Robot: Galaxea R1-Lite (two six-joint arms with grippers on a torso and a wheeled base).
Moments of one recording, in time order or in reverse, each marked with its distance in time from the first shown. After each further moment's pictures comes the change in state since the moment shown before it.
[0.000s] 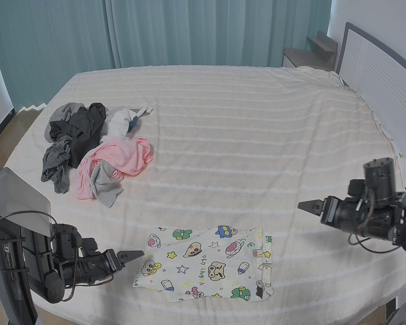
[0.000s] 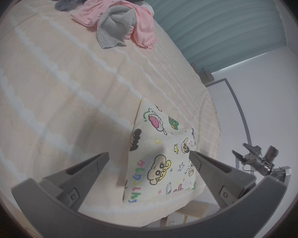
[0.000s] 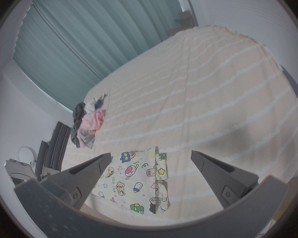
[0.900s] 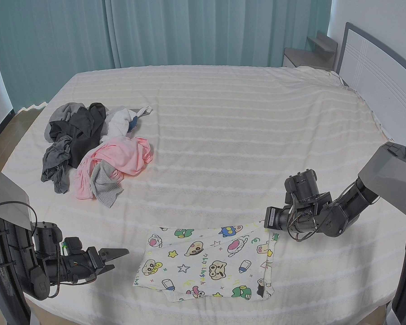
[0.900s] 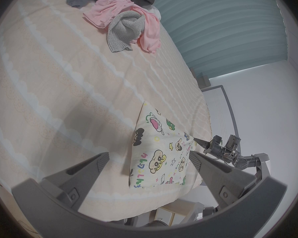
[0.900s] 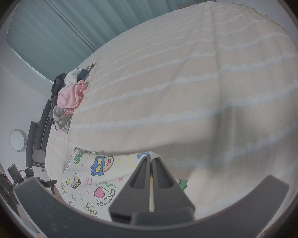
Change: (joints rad) left arm 0.156 -0.073 0.053 0.045 -0.176 0.004; right arm 0.024 0.605 -0.403 -0.003 0.059 -0.079
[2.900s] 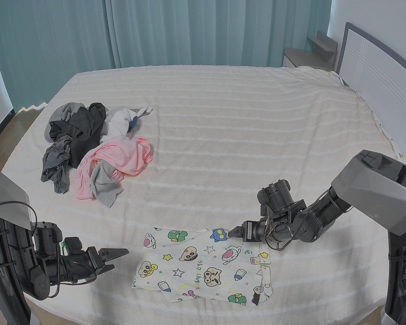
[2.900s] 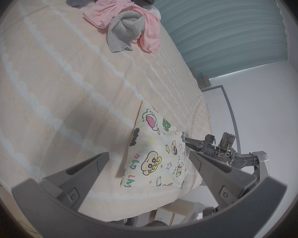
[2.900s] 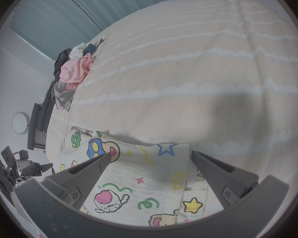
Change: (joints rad) left arm 0.000 0.000 0.000 0.000 0.000 0.000; right arm 0.095 0.127 -0.148 0.121 0.052 -0.031
